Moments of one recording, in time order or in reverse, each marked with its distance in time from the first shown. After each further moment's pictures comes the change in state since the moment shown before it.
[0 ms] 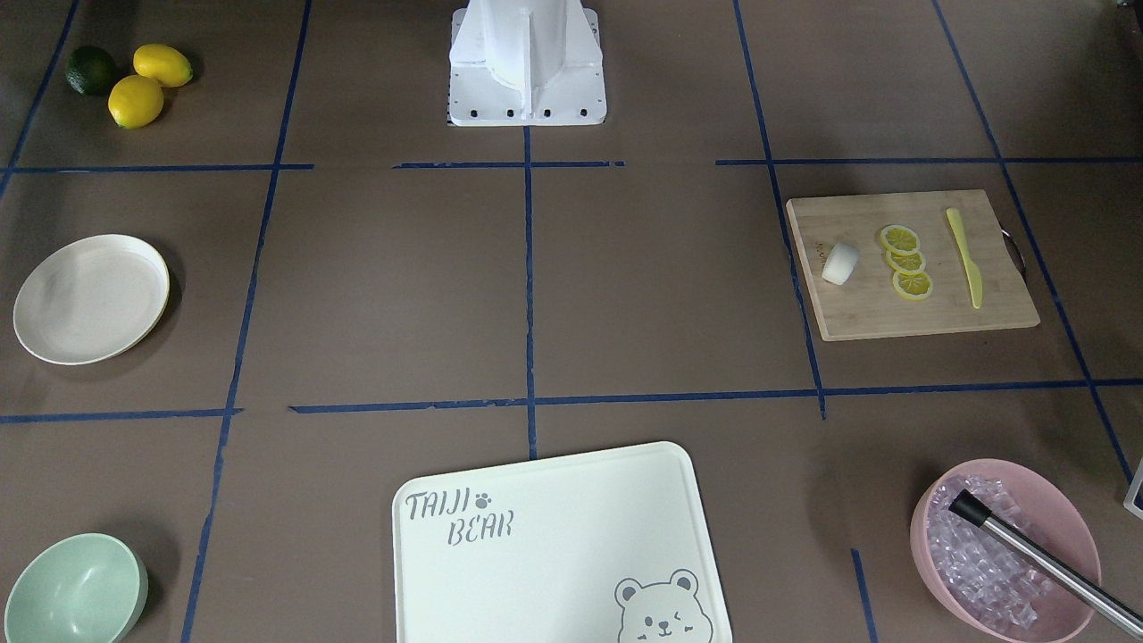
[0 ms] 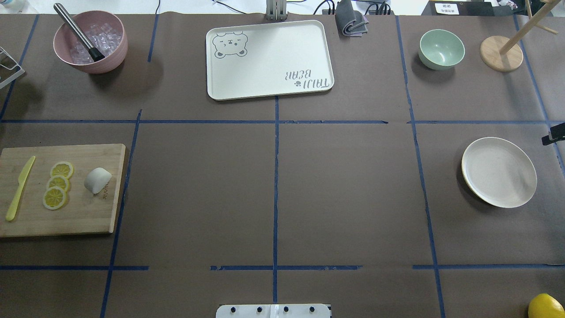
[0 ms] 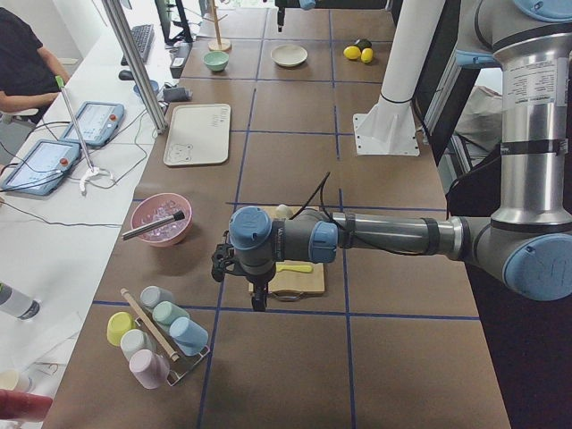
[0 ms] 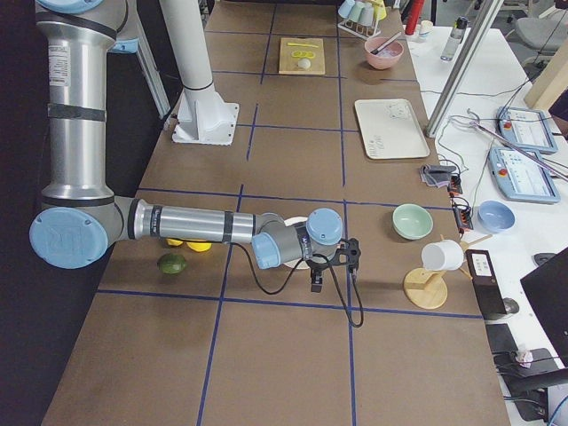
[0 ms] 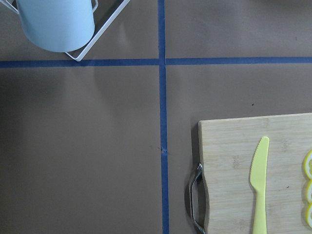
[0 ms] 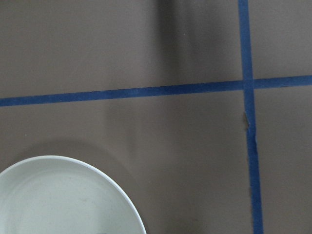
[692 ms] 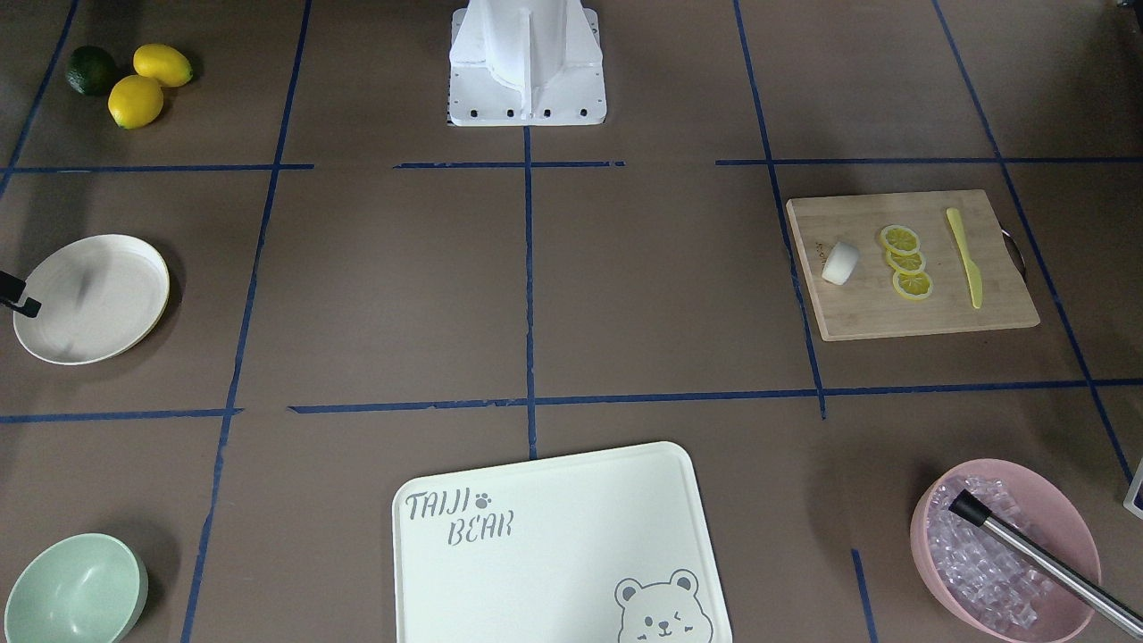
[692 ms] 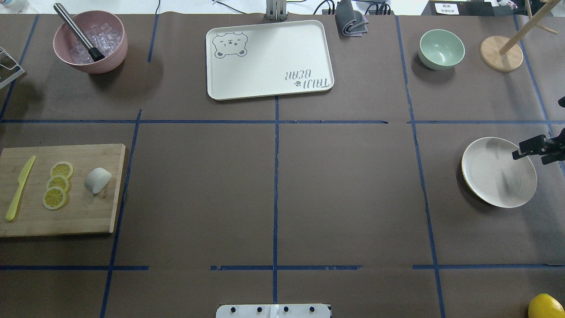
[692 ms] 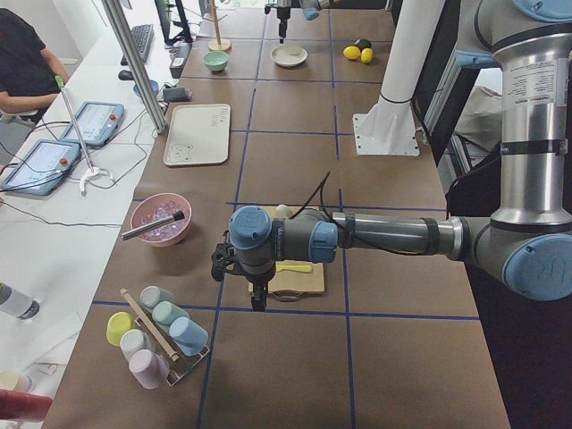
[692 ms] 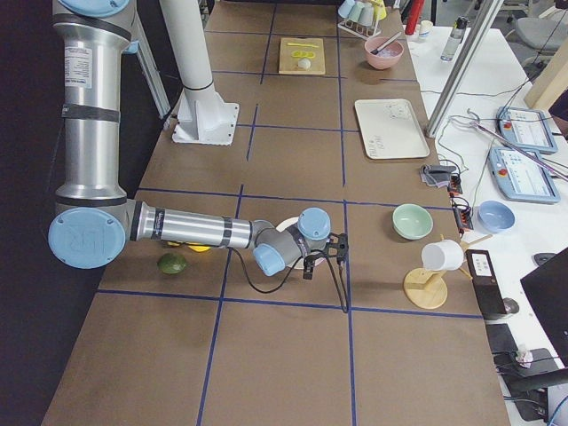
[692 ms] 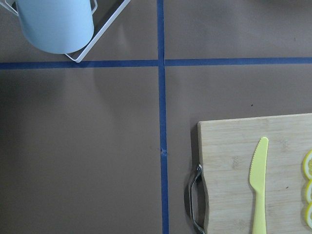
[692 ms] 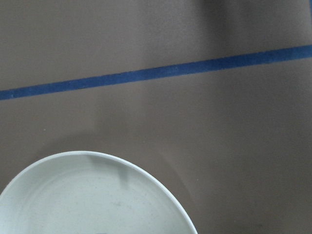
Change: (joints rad) left arm 0.000 0.000 -0.001 -0.003 0.001 0.000; right arm -0.124 -0.002 -0.031 0.116 -0.010 0.127
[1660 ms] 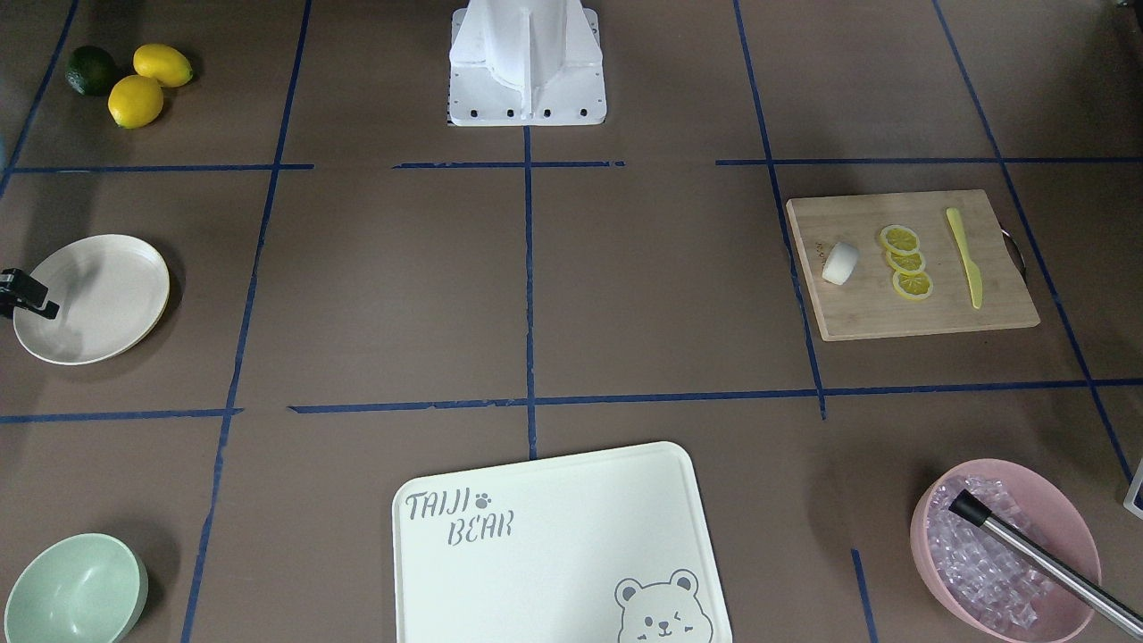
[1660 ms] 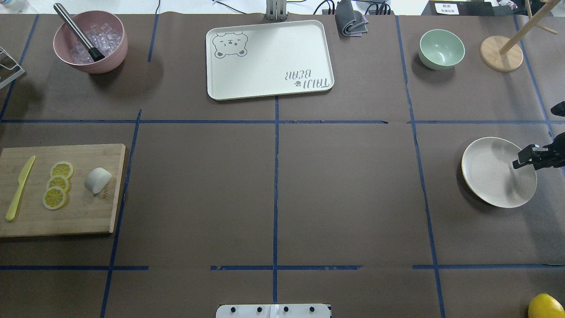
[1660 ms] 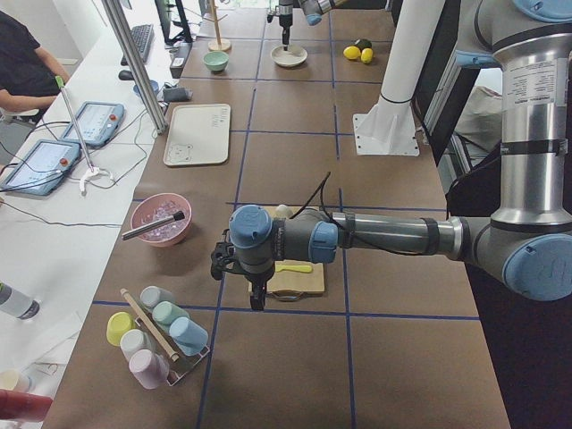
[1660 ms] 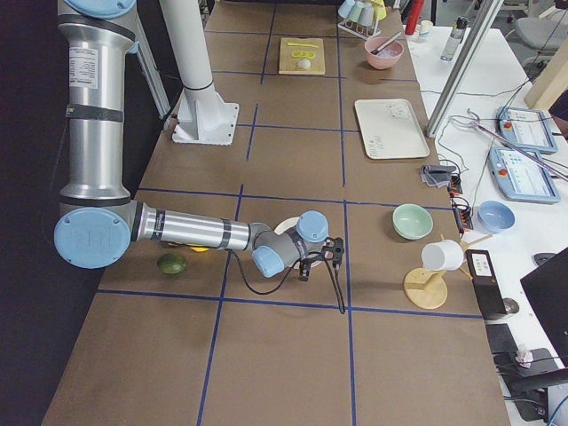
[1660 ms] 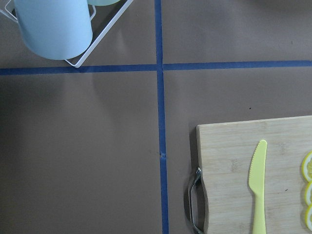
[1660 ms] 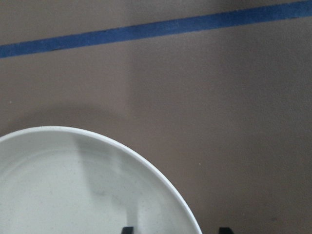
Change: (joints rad) left arm 0.000 0.000 0.000 -0.017 0.001 -0.004; right arm -0.030 0.000 -0.027 -0.001 -0.027 0.002
